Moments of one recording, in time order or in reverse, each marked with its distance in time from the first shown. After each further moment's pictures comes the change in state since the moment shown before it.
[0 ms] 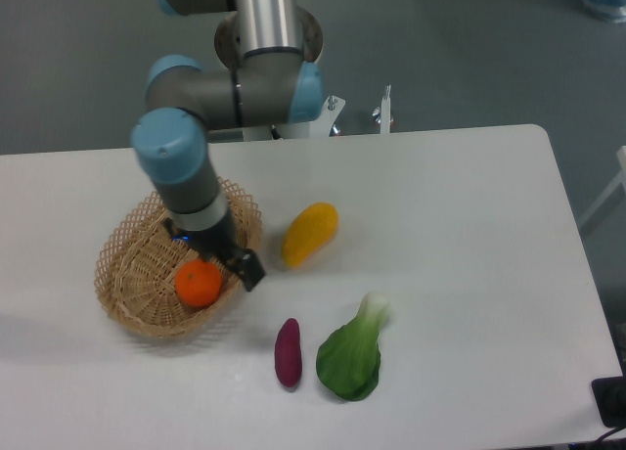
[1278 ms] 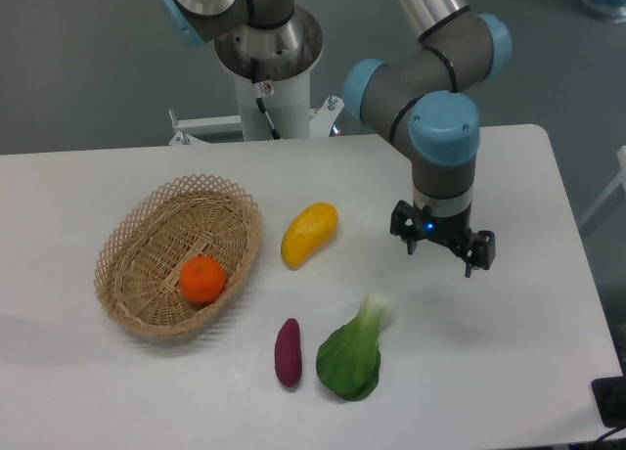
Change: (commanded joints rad) arm 0.425 -0.067 0.108 -0.009 -0.063 0.354
